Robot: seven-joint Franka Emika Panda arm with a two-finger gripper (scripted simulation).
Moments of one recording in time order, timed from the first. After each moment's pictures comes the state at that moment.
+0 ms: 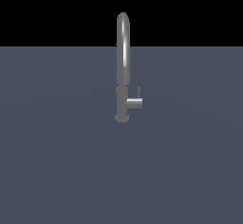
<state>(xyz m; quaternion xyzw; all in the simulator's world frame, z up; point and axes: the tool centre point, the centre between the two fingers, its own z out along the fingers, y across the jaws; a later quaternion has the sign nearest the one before) -0.236 0.000 0.494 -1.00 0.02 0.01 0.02</state>
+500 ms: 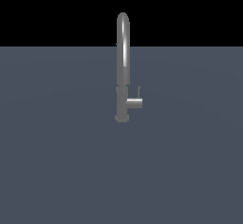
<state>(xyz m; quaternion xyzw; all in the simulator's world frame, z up) -0.190 -0.002 0.484 -0.99 0.07 0.06 0.07</state>
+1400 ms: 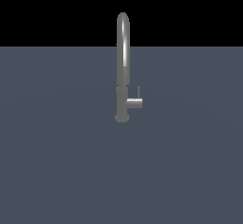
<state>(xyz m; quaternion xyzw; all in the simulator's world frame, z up) -0.090 -0.020 0.438 -0.94 0.19 0.19 0.19</state>
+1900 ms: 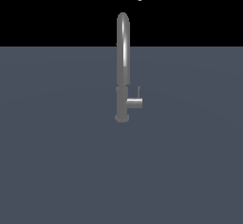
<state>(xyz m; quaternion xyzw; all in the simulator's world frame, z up) -0.039 -0.036 0.398 -0.89 0.26 0.26 0.26</state>
